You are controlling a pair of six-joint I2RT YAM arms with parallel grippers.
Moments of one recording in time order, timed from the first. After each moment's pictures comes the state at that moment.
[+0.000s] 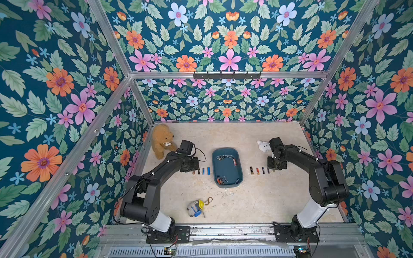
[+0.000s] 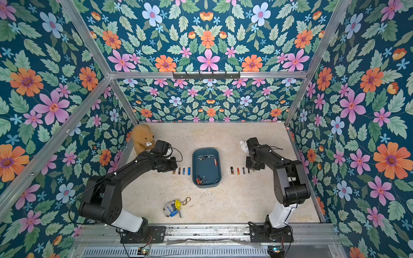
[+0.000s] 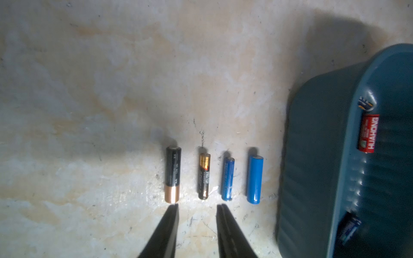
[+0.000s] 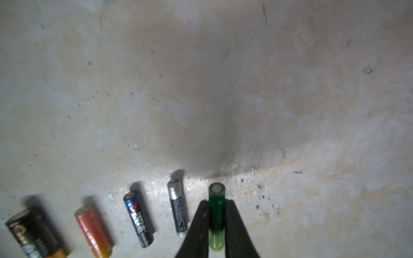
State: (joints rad) left arm -0.31 1.53 0.97 -0.58 0.11 -0.42; right arm 0.22 1.74 1.10 -0.72 0.14 0.32
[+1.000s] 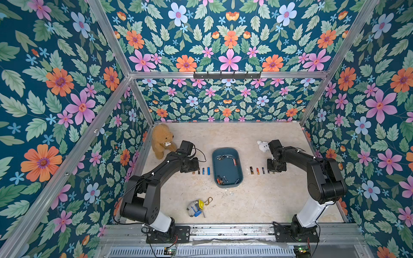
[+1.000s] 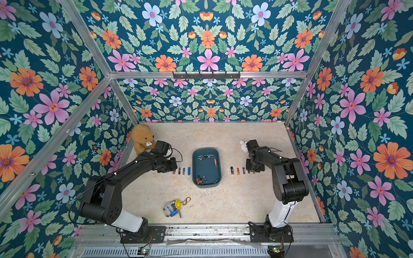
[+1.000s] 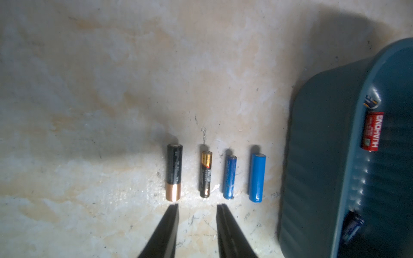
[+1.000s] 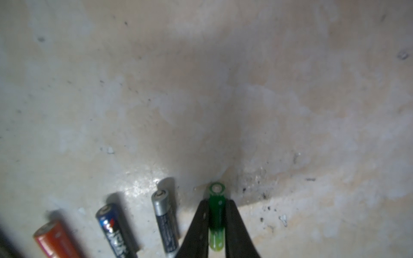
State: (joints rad) left arm -0.31 1.53 0.96 -0.58 0.11 -0.42; right arm 0.22 1.77 1.06 -0.69 0.13 0.32
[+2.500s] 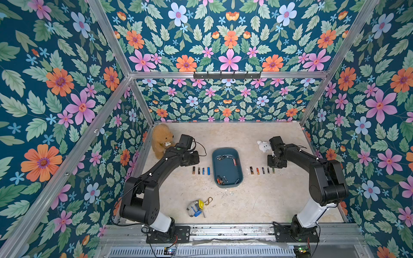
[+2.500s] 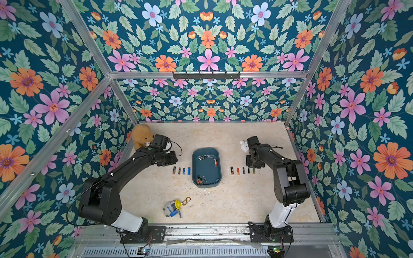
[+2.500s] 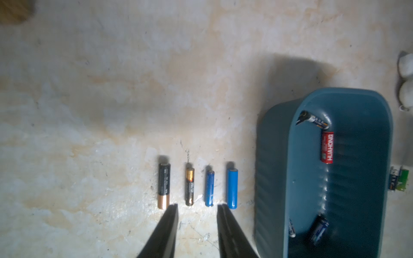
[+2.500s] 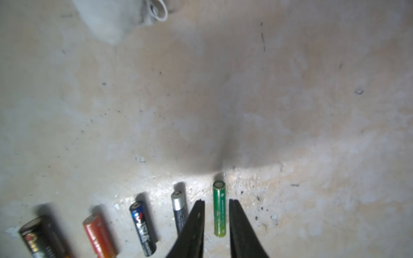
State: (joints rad) left arm -0.32 1.53 1.11 -0.65 0.09 -0.41; right arm 0.21 1.73 1.12 -0.71 0.13 0.30
